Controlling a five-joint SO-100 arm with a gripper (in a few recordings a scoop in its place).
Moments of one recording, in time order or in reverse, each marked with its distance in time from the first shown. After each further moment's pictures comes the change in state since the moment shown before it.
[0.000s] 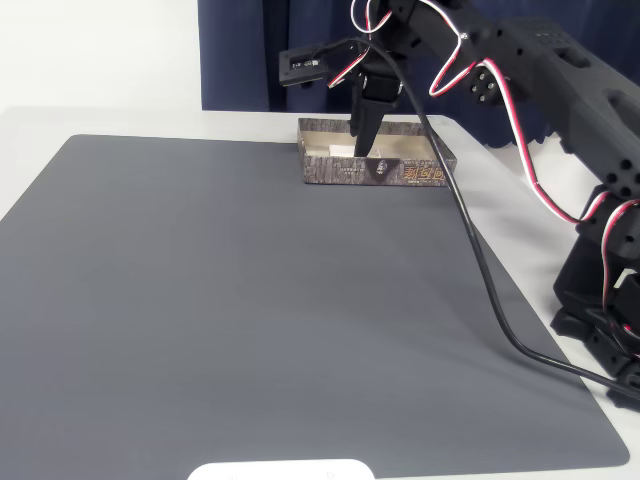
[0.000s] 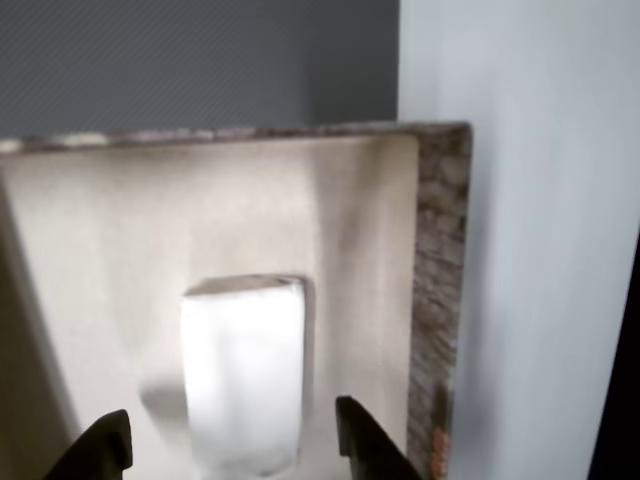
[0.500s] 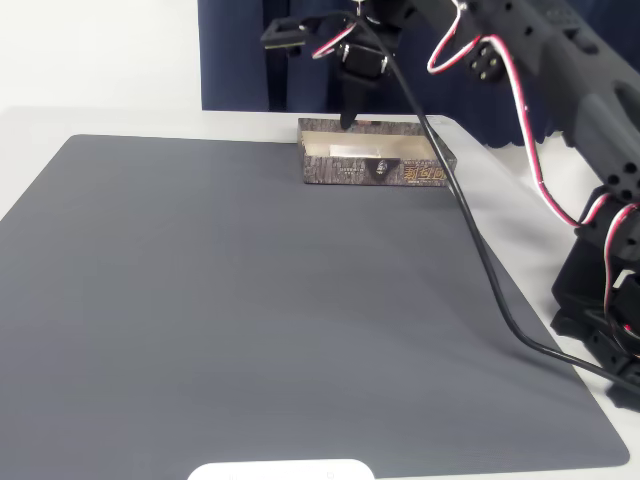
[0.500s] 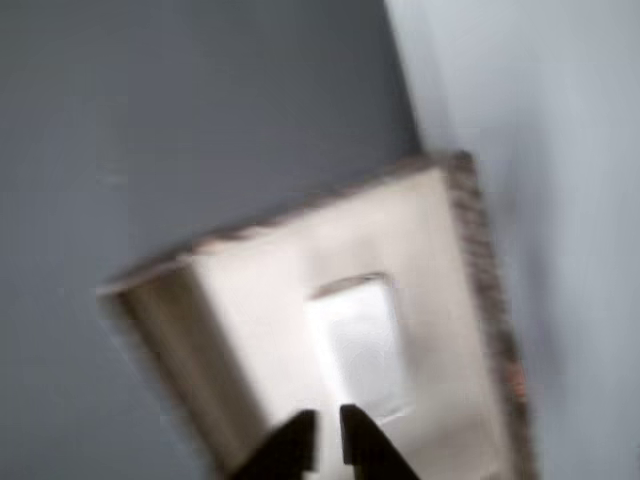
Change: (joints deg) arm -6.4 14.2 12.6 7.7 22.1
